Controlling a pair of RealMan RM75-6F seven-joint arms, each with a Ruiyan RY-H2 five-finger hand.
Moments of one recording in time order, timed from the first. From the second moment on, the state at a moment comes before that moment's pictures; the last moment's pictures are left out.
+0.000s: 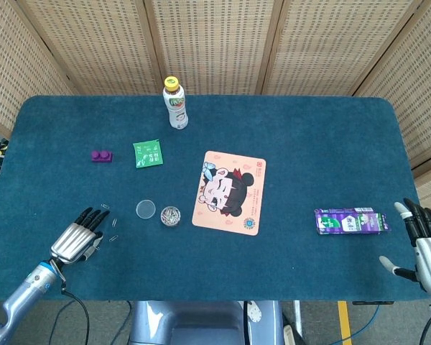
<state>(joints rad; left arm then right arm) -0.41 -1.50 0.14 -1.01 1.67 1.14 0.01 0.05 -0.97 0.07 -1.74 -1.53 1.52 0.06</state>
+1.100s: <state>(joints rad) -0.64 -1.50 -0.10 -1.39 1.48 0.98 0.34 0.06 -0.98 0.07 -1.72 -1.51 1.49 0.07</state>
